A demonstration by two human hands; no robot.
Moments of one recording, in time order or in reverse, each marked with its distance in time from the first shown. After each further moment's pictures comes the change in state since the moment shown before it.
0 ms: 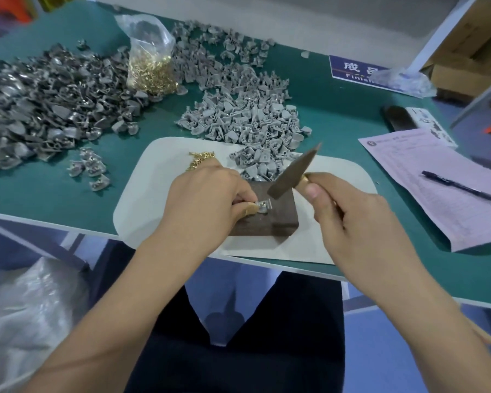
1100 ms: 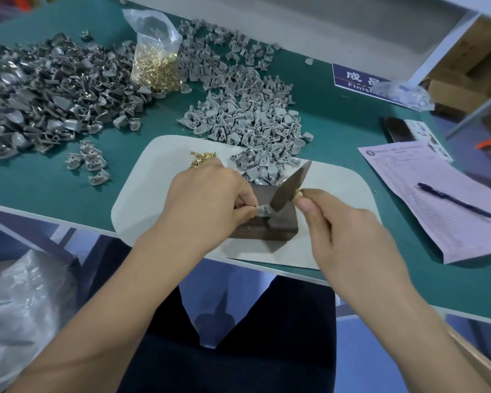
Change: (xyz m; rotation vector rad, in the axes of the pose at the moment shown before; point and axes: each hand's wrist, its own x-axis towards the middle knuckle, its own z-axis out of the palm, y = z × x) left_hand 0.003 0.000 -0.005 -0.006 -0.055 -0.024; right_hand -0.004 -0.010 0.009 -0.121 -0.040 0.043
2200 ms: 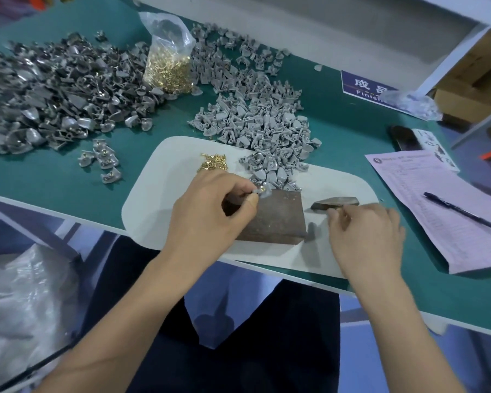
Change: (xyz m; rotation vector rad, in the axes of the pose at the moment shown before) left_hand -0.019 -0.016 0.037 -0.498 0.329 -0.077; right_hand 0.029 0.051 0.034 -0.332 0.068 0.355
